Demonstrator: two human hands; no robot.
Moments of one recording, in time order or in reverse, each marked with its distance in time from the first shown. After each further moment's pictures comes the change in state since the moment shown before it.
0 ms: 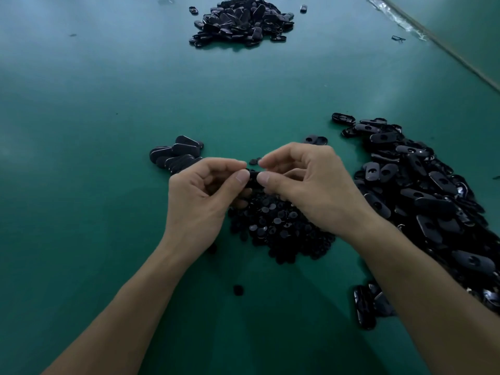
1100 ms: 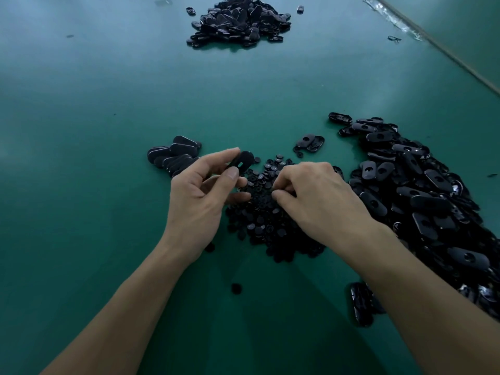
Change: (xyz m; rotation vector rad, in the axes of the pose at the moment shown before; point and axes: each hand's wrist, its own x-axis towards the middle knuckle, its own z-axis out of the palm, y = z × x) left_hand 0.003 -0.007 0.002 -0.109 -0.006 -0.064; right_hand -0.012 -0.006 0.001 -0.740 -0.025 0.066
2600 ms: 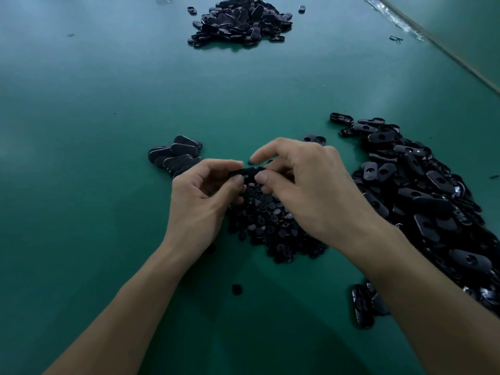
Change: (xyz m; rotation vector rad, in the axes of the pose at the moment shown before) left_hand -0.003 0.007 -0.001 0.137 0.003 -0.016; right_hand 0.001 -0.018 -0.012 0.412 0.107 -0.143
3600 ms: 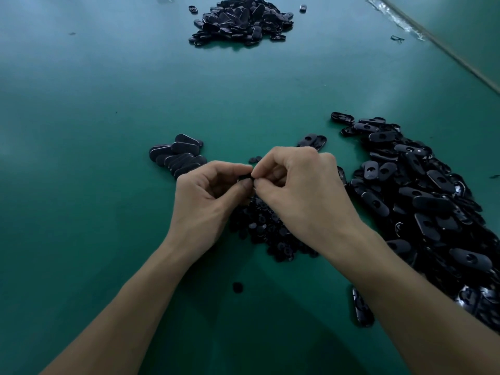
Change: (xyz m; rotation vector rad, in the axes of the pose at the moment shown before) left_hand -0.002 0.001 0.002 -0.031 -0.053 0.008; right_hand -0.003 0.000 0.017 -0.009 0.125 0.082
